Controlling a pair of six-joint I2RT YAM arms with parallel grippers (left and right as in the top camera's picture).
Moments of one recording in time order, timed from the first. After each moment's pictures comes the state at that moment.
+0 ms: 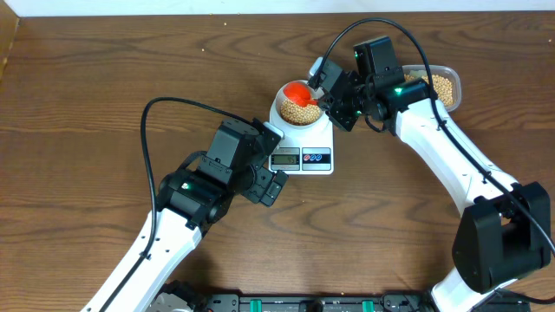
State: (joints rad) left arm -0.51 1.18 0.98 -0.75 0.05 0.09; right arm 0.37 1.80 1.42 -0.56 -0.40 -0.55
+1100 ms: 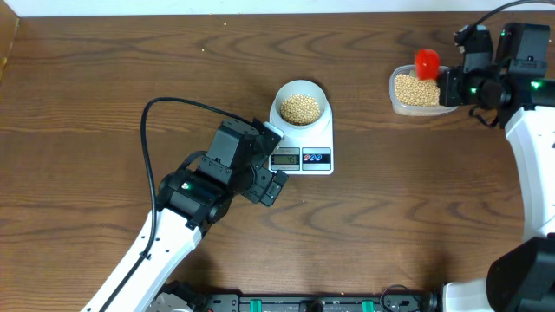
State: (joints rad) left arm -0.51 1.18 0.98 -0.75 0.05 0.09; right arm -0.13 1.62 1.45 -0.76 -0.30 -0.12
